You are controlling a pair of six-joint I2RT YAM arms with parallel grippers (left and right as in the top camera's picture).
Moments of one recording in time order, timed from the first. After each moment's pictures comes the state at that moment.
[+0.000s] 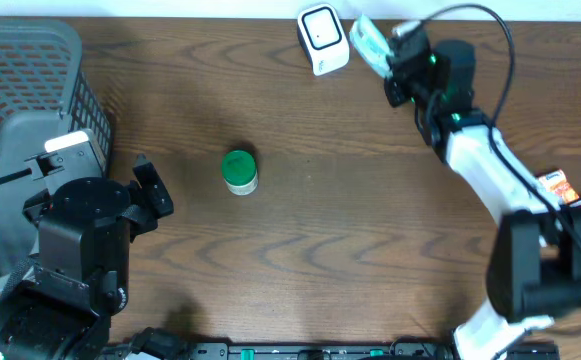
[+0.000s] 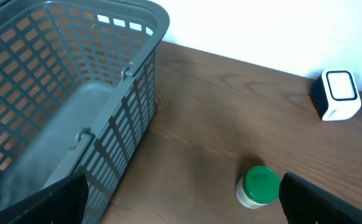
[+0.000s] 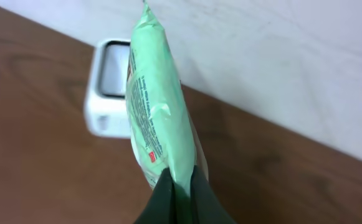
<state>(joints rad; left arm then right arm) -0.38 0.87 1.40 -1.16 -0.55 -0.43 0.15 1.88 1.30 0.12 -0.15 -0.28</state>
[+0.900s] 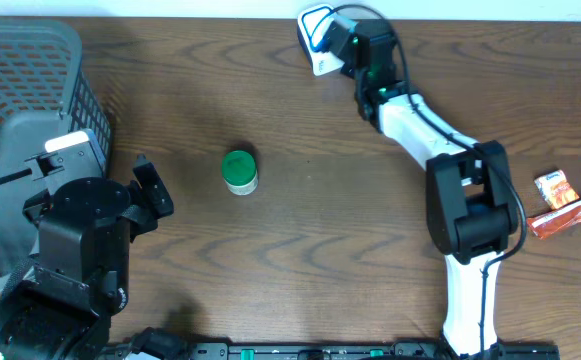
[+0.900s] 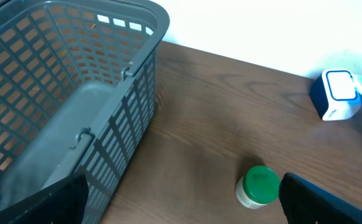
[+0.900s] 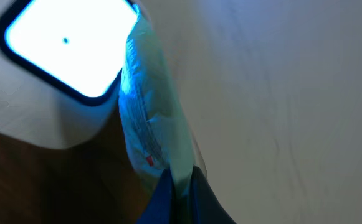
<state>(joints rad) -0.38 0.87 1.40 -1.16 -0.55 -0.43 0.33 2.24 1.63 0.17 0.32 -0.99</state>
